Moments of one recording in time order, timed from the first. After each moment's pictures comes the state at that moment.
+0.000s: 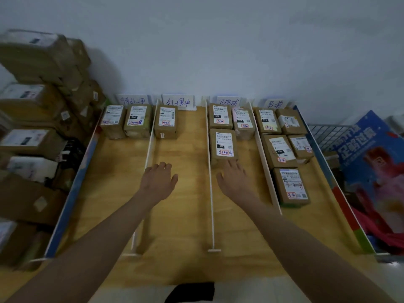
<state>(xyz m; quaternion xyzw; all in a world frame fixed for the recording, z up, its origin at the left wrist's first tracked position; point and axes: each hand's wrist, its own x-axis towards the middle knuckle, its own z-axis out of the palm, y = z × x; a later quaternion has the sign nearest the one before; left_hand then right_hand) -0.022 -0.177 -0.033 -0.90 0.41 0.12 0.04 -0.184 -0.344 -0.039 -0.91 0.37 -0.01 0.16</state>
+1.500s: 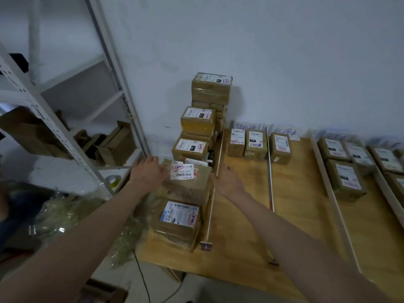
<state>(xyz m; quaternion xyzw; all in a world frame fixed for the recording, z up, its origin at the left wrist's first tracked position) 0.240 0.273 0.068 -0.97 0.22 0.05 -0.04 0.106 0.067 0.042 -0.92 0.27 0.00 0.30</state>
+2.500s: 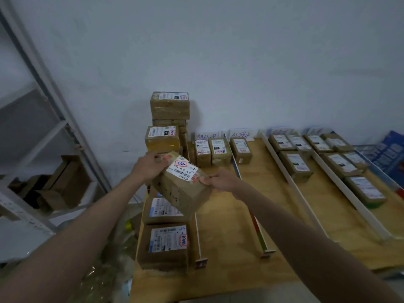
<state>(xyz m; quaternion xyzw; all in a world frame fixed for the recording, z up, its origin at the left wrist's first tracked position) 0.287 0.201 0.111 -0.89 0.32 0.15 -0.28 0.090 0.054 0.095 -0.78 0.34 0.00 0.52</state>
